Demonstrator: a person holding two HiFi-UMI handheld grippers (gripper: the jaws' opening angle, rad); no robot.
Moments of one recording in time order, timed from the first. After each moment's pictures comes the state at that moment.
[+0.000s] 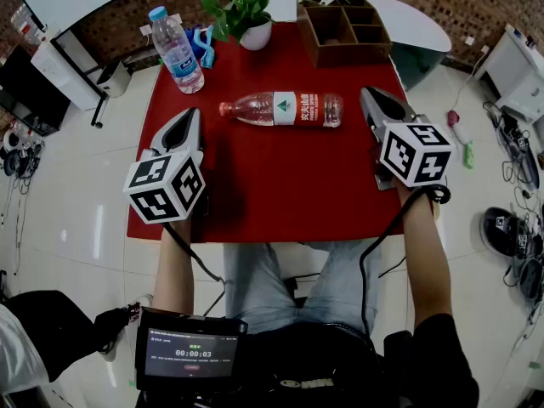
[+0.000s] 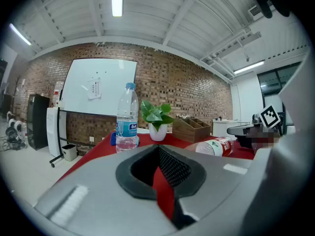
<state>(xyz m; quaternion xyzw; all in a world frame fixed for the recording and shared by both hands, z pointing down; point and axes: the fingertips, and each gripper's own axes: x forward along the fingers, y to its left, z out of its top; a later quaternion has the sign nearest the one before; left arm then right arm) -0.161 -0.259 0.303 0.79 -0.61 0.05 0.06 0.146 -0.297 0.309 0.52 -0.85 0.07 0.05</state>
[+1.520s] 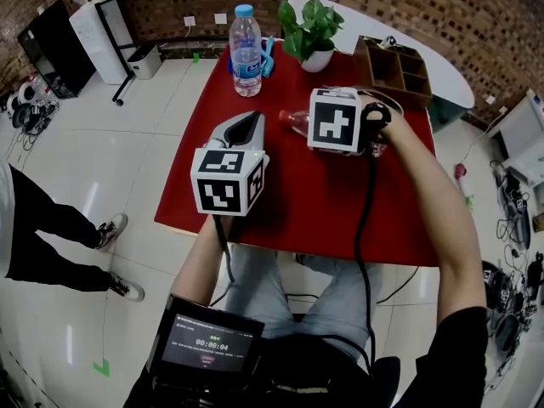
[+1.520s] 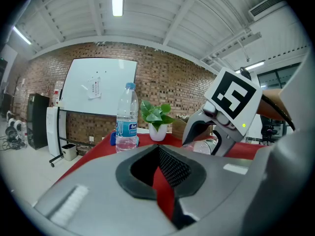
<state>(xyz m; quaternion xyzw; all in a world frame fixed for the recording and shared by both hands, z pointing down) -0.158 -0.253 0.304 0.80 -0.60 0.06 0.06 -0.057 -0.287 0.366 0.07 -0.72 -0.22 0.65</state>
